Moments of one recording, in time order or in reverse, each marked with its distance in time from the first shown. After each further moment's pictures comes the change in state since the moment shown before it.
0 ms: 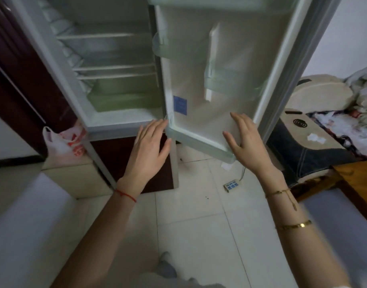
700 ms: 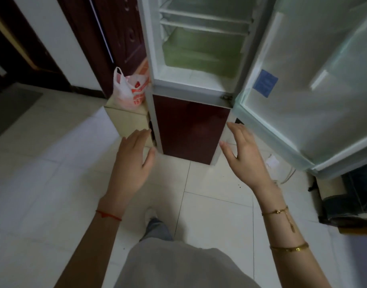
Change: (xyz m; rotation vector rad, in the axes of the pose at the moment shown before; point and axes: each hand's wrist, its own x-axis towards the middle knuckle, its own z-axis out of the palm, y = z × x) left_hand -0.158 -0.123 -0.067 0.048 0.047 -0.580; right_hand -0.006 -0.127 0.149 0.213 -0.360 -0.192
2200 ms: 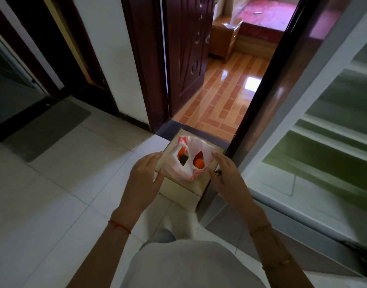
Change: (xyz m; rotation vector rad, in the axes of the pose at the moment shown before) left_hand 0.468 -0.356 -0.057 0.009 0.039 -0.222; right_hand 0.557 -0.144 0.330 0.154 -0.308 -0.118
